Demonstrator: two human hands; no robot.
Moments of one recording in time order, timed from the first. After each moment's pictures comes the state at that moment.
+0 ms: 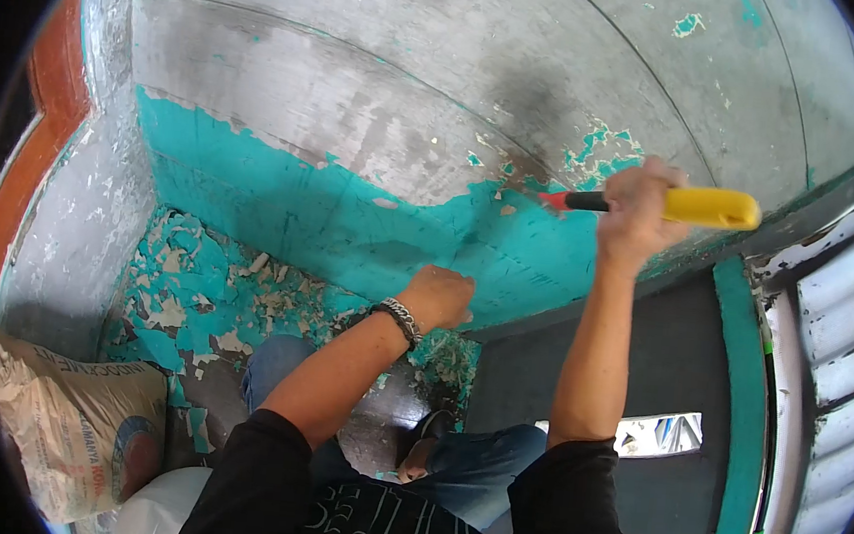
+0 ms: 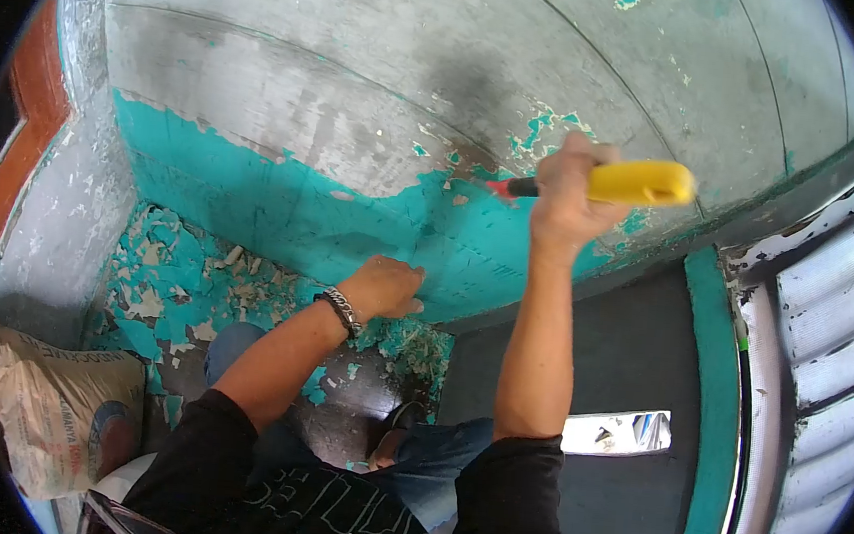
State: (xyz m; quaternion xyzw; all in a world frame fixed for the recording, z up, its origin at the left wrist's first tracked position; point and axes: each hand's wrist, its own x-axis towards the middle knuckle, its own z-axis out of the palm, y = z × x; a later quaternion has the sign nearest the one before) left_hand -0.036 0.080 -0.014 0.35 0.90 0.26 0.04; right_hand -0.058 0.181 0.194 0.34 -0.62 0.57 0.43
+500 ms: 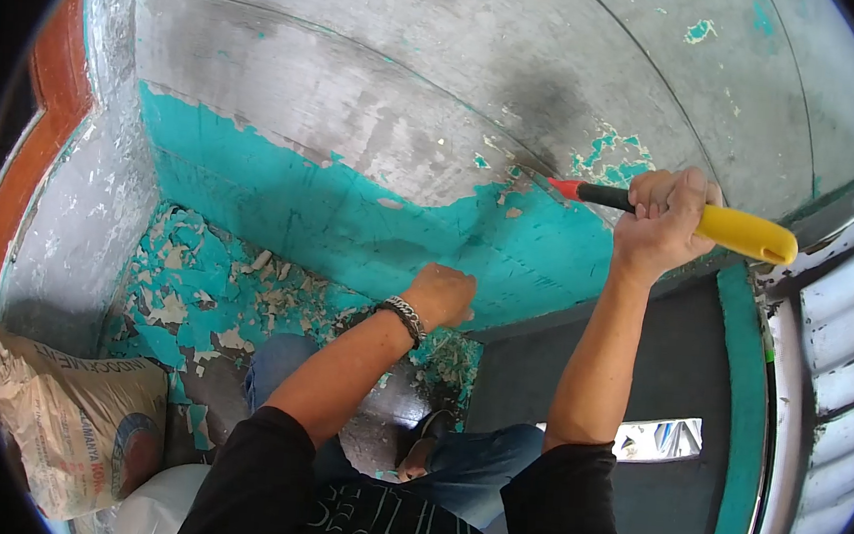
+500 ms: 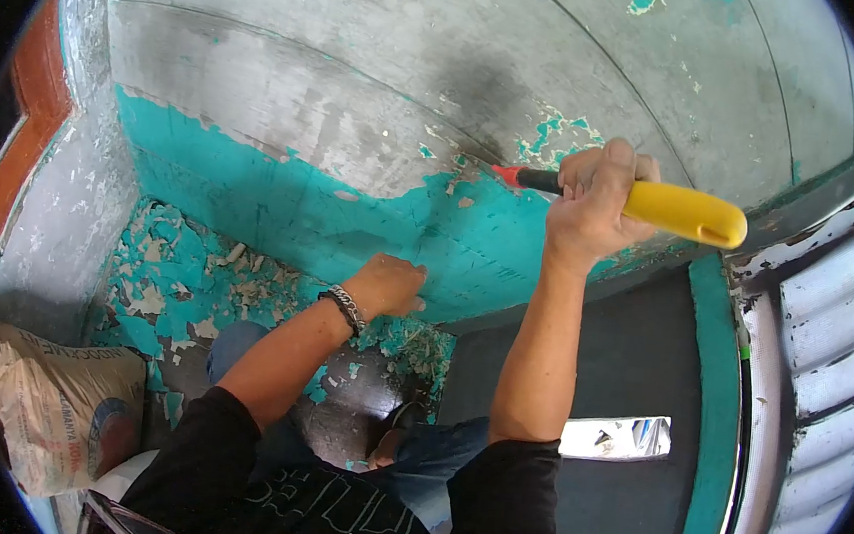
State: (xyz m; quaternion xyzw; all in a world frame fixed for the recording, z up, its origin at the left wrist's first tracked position) left_hand -0.041 0.080 -0.011 0.34 0.90 0.25 0.06; right_hand -0.049 0.167 0.213 0.35 -0.57 0.57 0.47
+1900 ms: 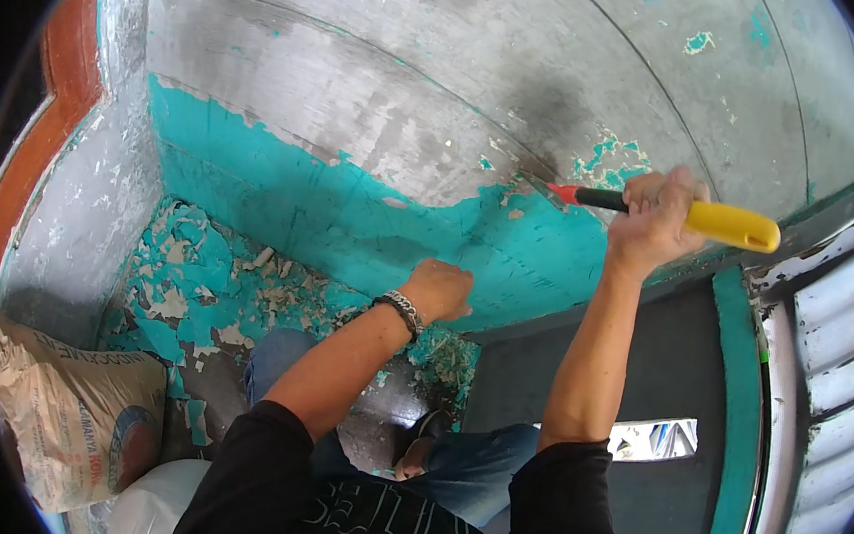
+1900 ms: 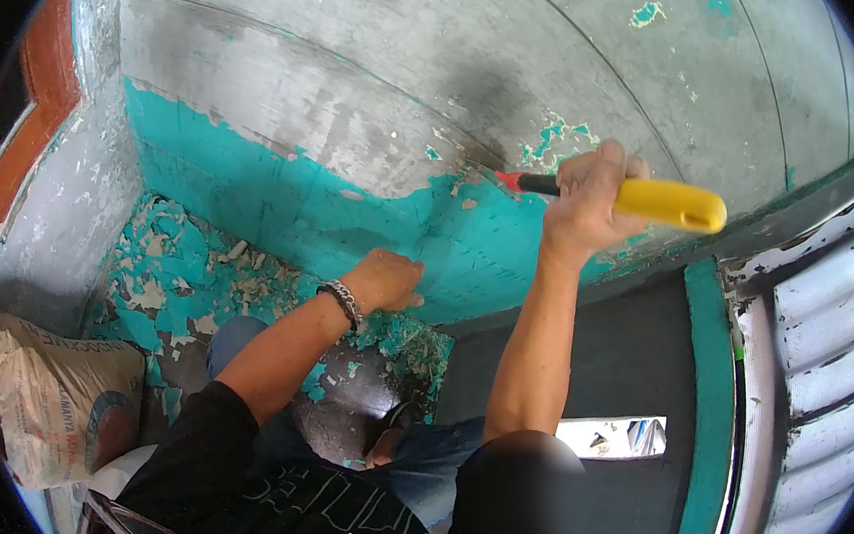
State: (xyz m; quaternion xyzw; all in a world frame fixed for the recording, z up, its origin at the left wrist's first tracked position) left_hand -0.040 0.070 -0.011 0.32 0.91 0.26 0.05; right_hand -0.052 0.161 0.207 0.32 -0.61 0.54 0.48
